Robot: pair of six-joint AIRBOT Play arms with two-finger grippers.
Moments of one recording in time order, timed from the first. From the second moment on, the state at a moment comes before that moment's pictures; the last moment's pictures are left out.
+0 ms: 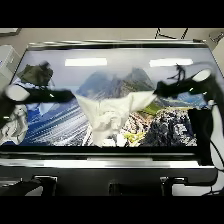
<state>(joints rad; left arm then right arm) -0.14 -1.18 1.21 1.01 -0.94 -1.46 -0.15 -1.56 1.51 -0.90 1.21 1.37</state>
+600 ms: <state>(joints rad) 0.00 -0.74 1.69 1.01 -0.64 -1.47 -0.27 -0.97 1.87 -1.06 0.80 1.36</state>
